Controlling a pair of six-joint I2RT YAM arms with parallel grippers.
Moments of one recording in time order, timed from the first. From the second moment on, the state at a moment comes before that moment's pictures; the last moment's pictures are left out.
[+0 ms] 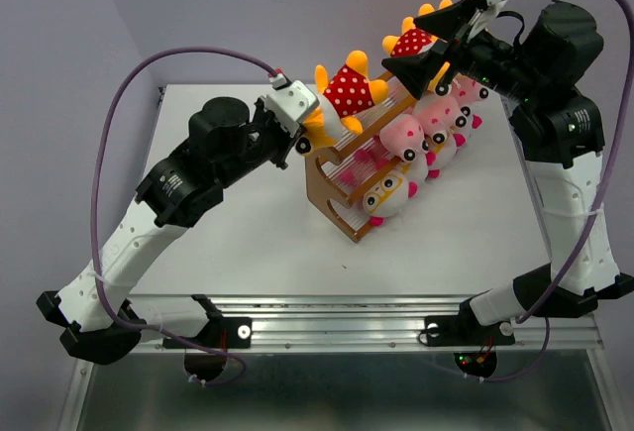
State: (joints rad) left arm -0.81 1.18 1.63 -0.67 -0.05 0.26; right arm 0.37 1.46 2.18 -0.61 -0.58 -0.10
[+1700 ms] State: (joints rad) left arm -0.83 1.27 1.40 -0.03 -0.48 -1.27; right arm 0.45 1.53 1.82 -0.21 -0.56 0.58
